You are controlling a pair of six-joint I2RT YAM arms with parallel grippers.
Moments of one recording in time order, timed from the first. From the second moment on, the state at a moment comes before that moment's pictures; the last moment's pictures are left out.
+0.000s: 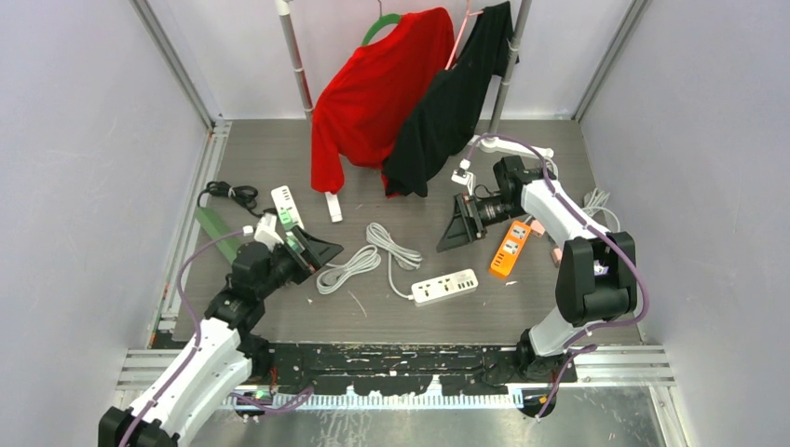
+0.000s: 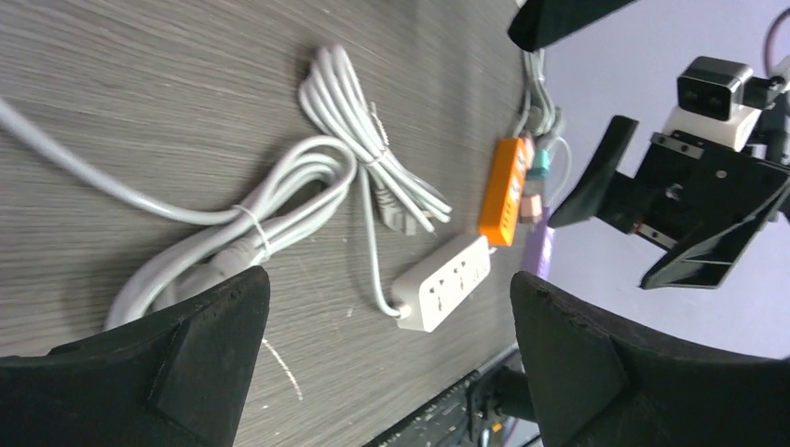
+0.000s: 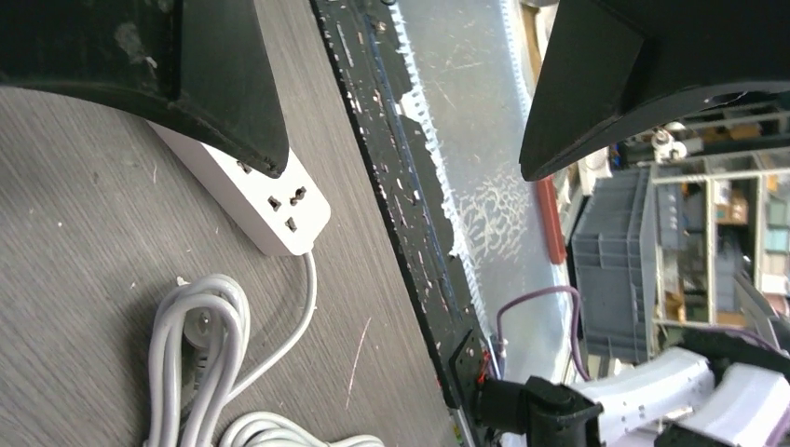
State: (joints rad) left arm -0.34 0.60 0.31 -0.10 0.22 -0.97; right arm 0.16 1.60 1.16 -0.99 -1.15 -0.34
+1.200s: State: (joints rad) left arm -0.36 0.60 0.24 0.23 0.39 -1.02; right arm 0.60 1.43 0.78 -0.66 -0.46 -1.07
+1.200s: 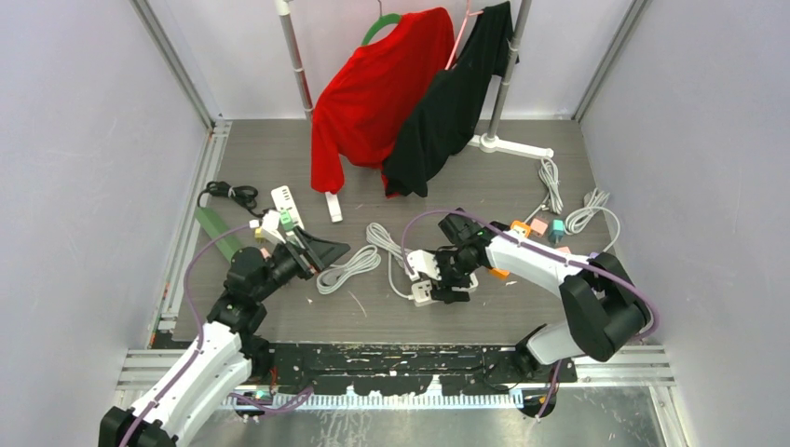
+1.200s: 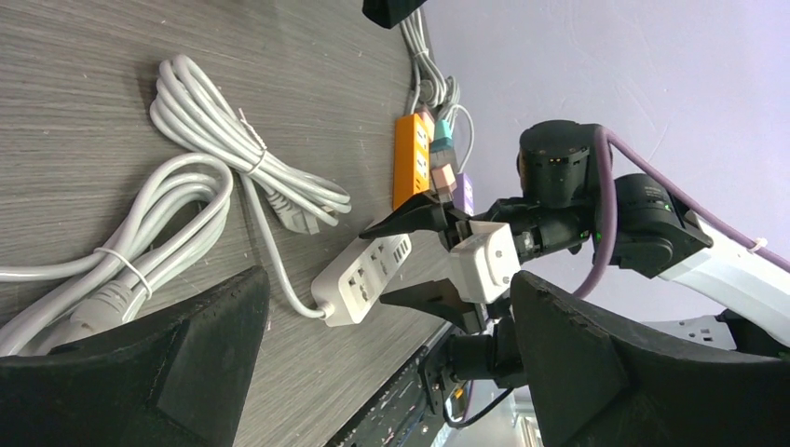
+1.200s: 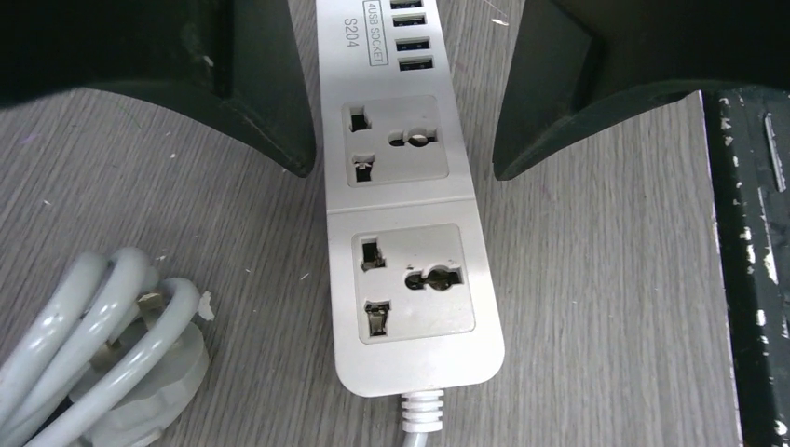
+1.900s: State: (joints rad) left arm -0.36 0.46 0.22 0.13 0.39 -0.99; right arm 0.48 1.39 0.83 -0.67 -0.31 -1.03
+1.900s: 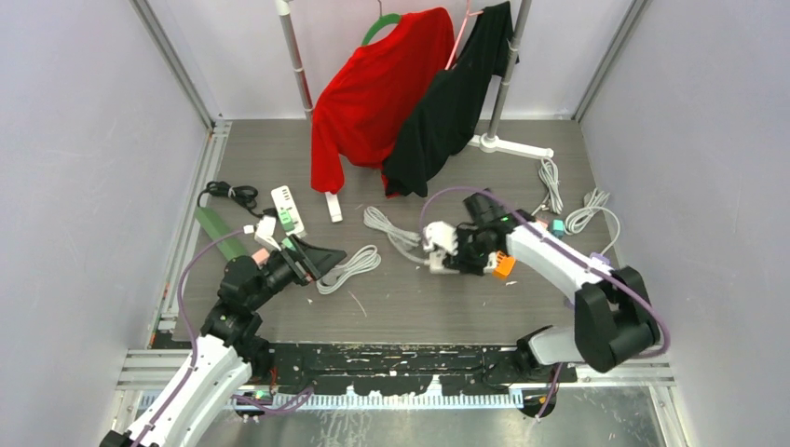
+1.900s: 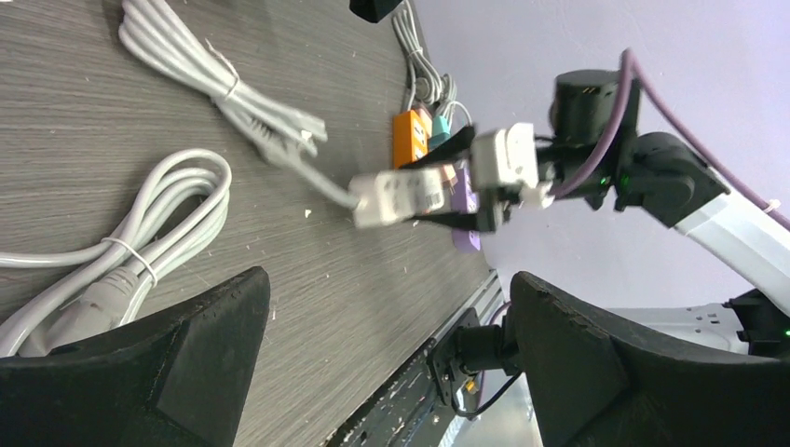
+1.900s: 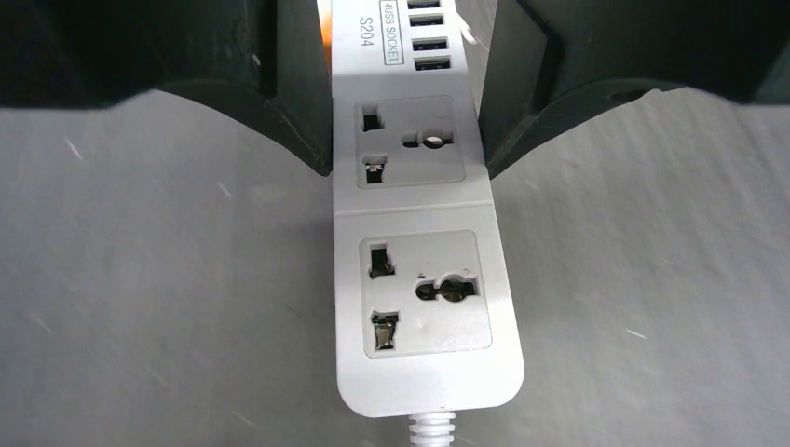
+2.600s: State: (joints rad) left arm -0.36 0.28 0.25 -0.14 0.38 -0.91; right arm -0.14 1.87 1.44 -0.65 -0.17 -1.15
